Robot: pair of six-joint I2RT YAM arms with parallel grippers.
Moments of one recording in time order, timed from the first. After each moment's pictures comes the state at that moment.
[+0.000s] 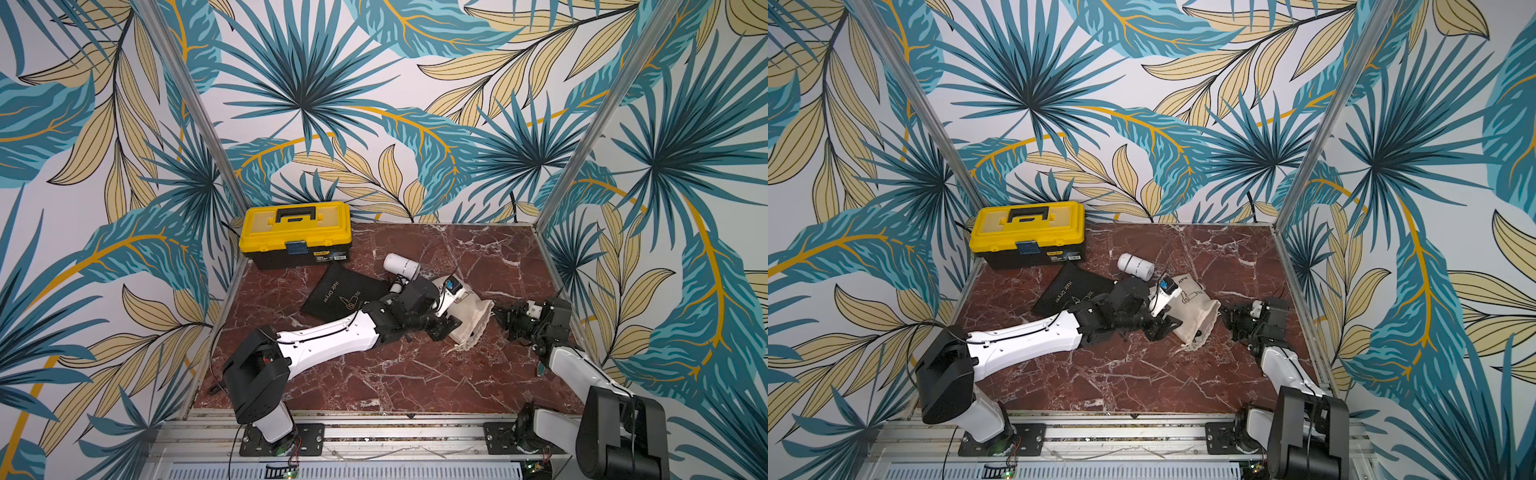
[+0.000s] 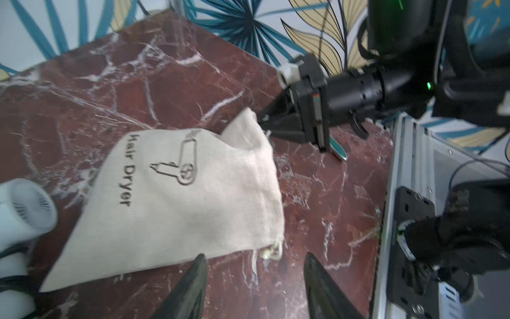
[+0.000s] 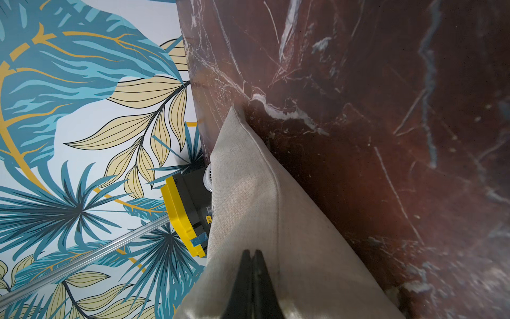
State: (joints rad) left arm -1.03 1.66 1.21 -0.19 0.15 -0.10; right arm -0.27 1.18 0.41 0.13 -0.66 1.30
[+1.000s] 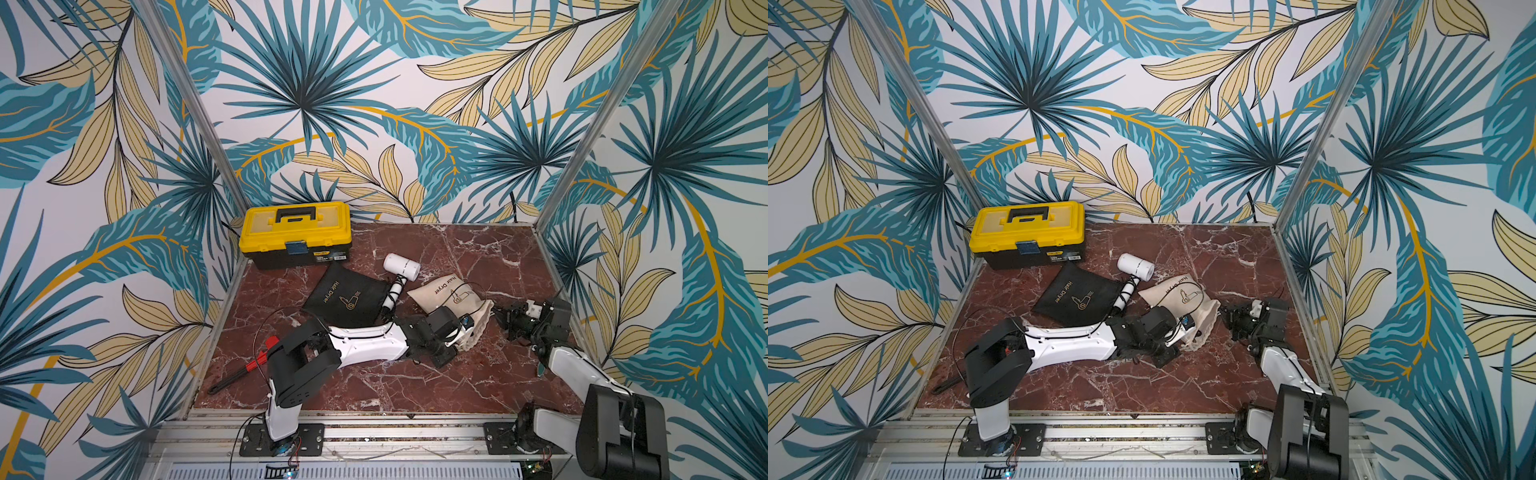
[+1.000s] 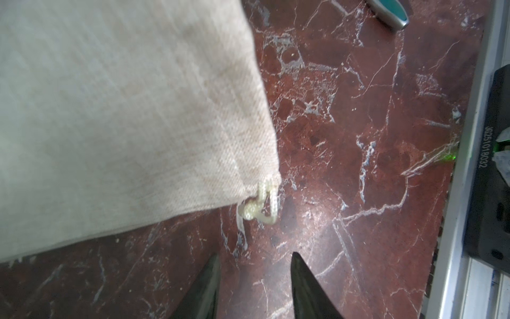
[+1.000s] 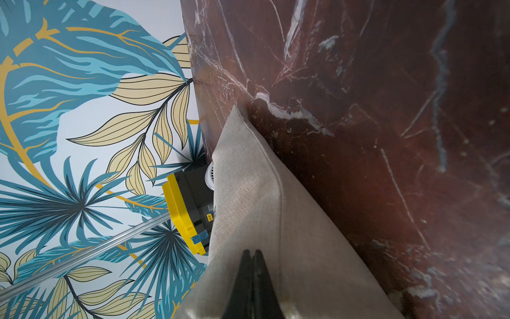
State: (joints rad) left arm -1.09 1.90 1.27 -0.26 0.08 -0.03; right arm -0.27 1.19 0.40 0.16 -0.67 1.30
